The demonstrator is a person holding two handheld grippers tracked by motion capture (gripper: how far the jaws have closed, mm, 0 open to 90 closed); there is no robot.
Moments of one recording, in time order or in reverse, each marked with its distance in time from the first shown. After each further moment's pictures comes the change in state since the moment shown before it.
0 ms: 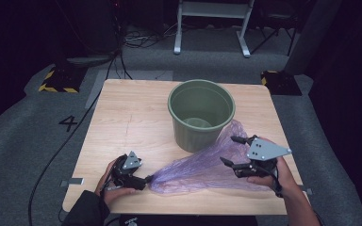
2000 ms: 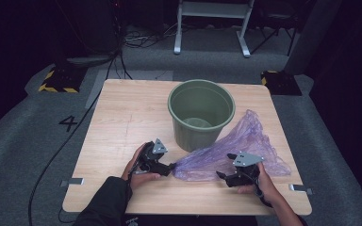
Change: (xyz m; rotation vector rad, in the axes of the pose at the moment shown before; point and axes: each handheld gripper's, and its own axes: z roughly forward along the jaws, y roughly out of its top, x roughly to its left) left arm -0.008 0.064 0.064 0.005 -0.012 0.015; right arm 0.004 -0.121 0.073 0.191 0.016 0.173
